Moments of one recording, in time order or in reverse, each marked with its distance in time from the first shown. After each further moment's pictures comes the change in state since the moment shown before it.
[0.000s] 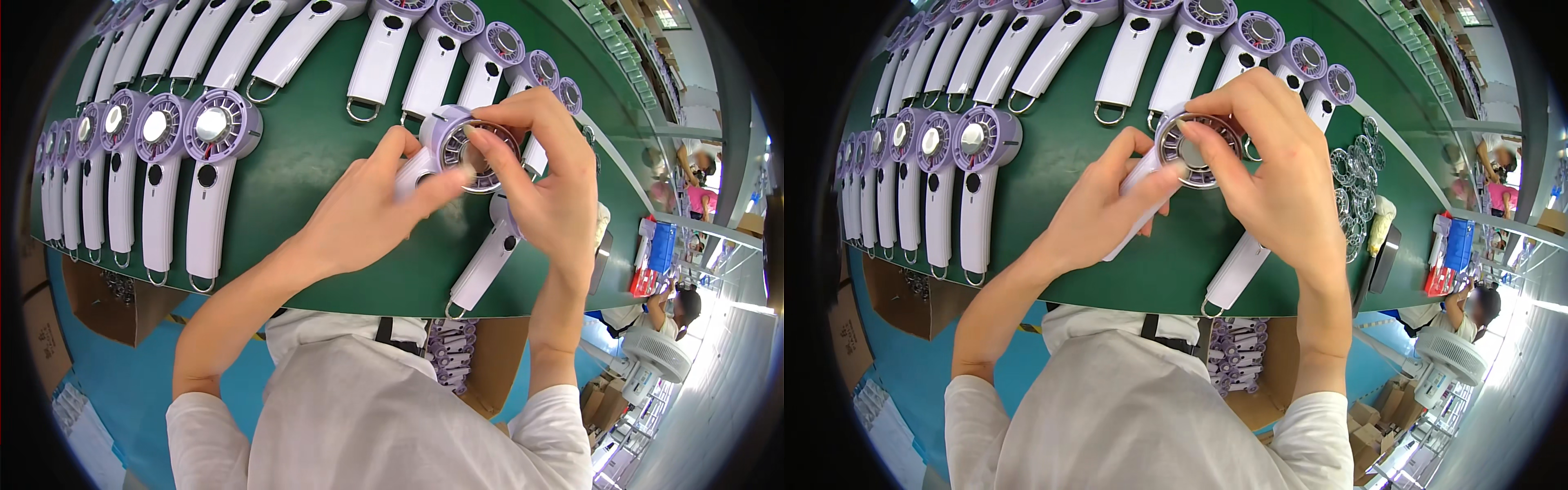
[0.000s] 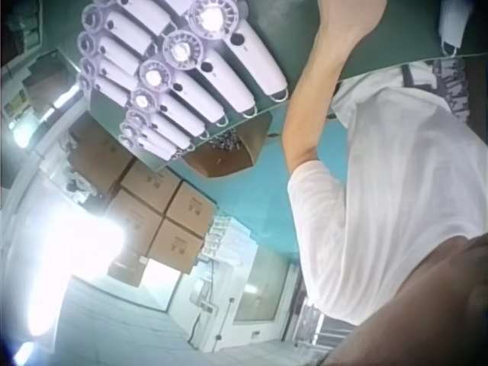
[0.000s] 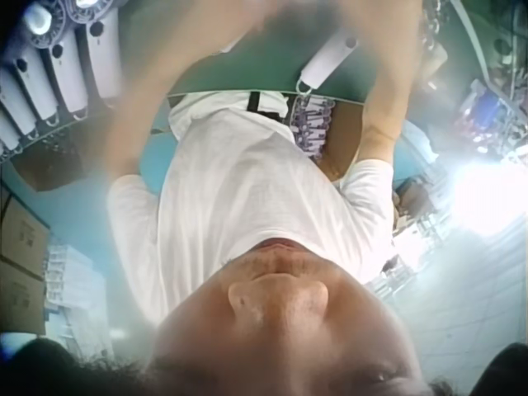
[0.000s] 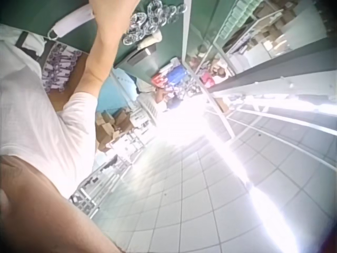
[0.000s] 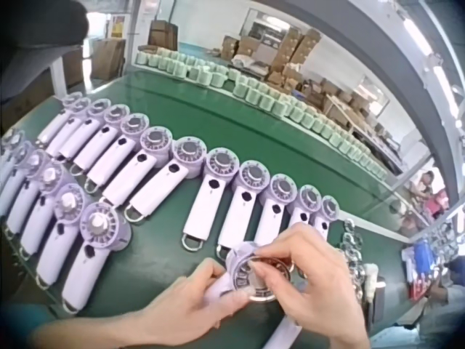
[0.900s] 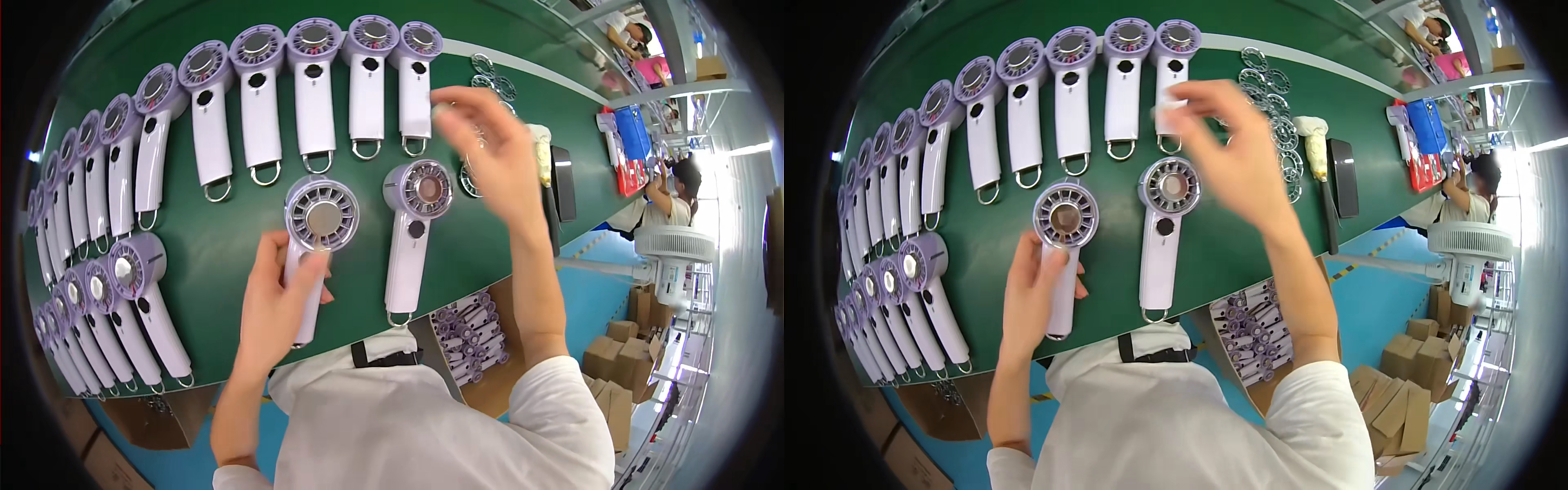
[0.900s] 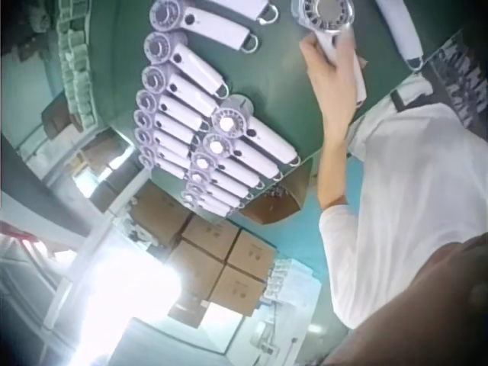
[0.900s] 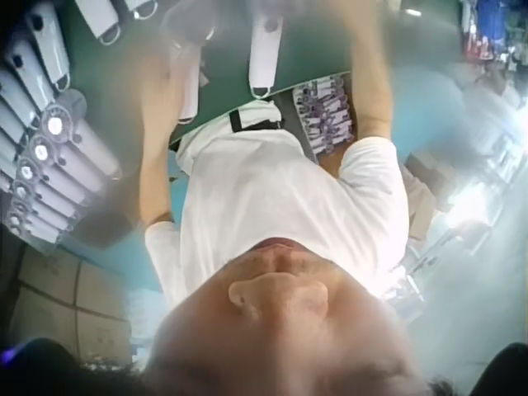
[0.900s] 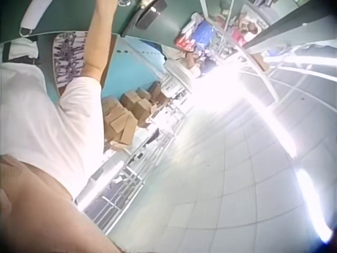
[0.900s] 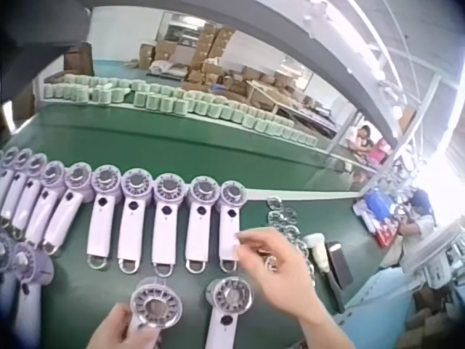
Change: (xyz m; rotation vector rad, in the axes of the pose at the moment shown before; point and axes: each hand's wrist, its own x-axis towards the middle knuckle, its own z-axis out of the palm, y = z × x) left_hand -0.024 -0.011 0.029 -0.072 0.032 -0.198; right_hand -0.082 0.074 -0.045 0.162 0.425 0.341
